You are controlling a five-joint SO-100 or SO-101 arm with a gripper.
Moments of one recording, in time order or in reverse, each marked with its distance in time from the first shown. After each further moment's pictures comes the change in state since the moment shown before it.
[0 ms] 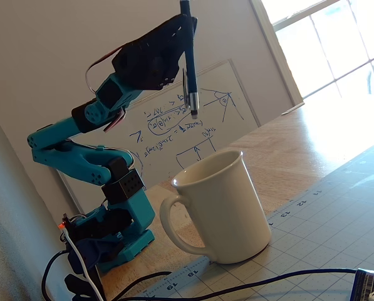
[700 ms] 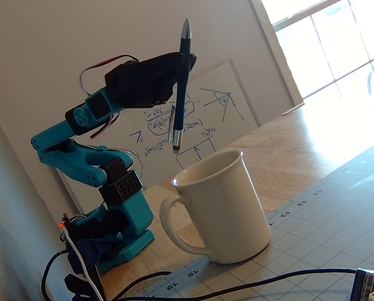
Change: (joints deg) arm 8.0 1.7 0.0 11.3 0.0
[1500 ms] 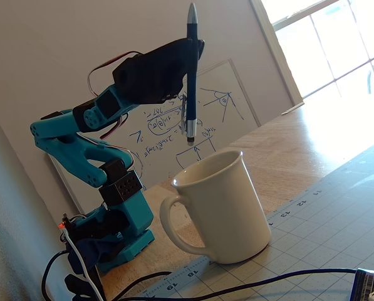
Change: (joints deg) arm 0.0 -13.6 -1.9 -18.5 0.0
